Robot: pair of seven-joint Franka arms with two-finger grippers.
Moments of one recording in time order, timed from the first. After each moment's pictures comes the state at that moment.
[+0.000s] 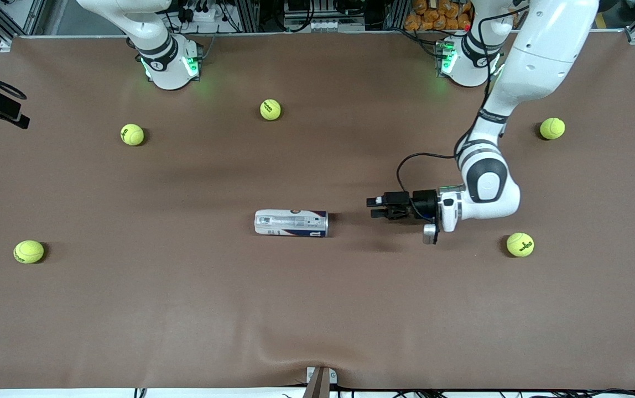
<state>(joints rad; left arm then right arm) -0.26 0.61 -0.06 -1.92 -1.68 1.94 0.92 0.00 0.01 -0.07 -1.41 0.02 1.33 0.05</state>
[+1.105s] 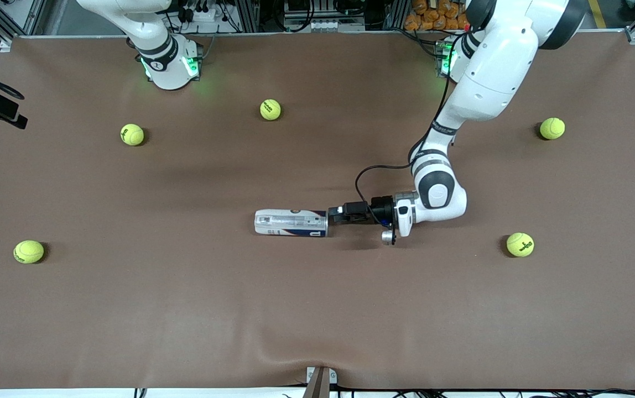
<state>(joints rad) -0.41 0.82 -0.06 -1.75 -1.88 2.02 0.93 0.00 0.01 -0.08 -1.41 0.02 1.33 0.05</state>
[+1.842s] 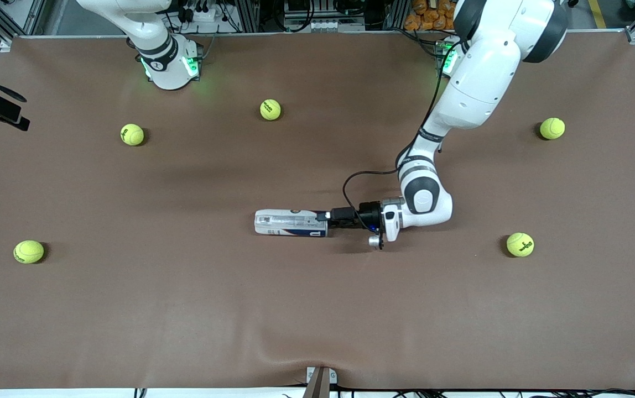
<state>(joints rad) -0.46 0.89 -0.06 -1.65 -1.91 2.04 0.93 0.00 0.02 -0.08 -1.43 0.02 1.33 0.05</state>
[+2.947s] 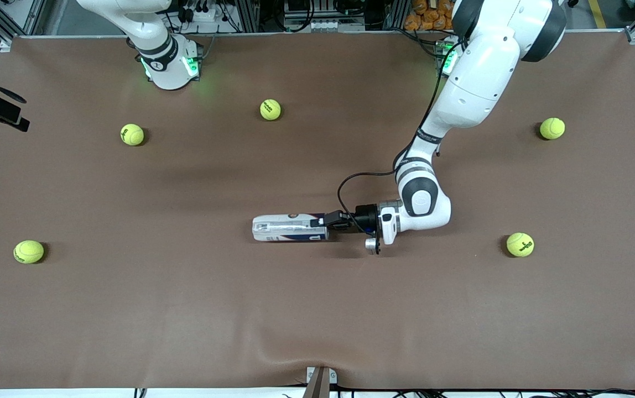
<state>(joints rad) -0.46 0.88 -0.05 -1.58 -1.90 2.04 0.90 0.00 0.02 -0.08 -1.43 0.02 1.34 0.05</state>
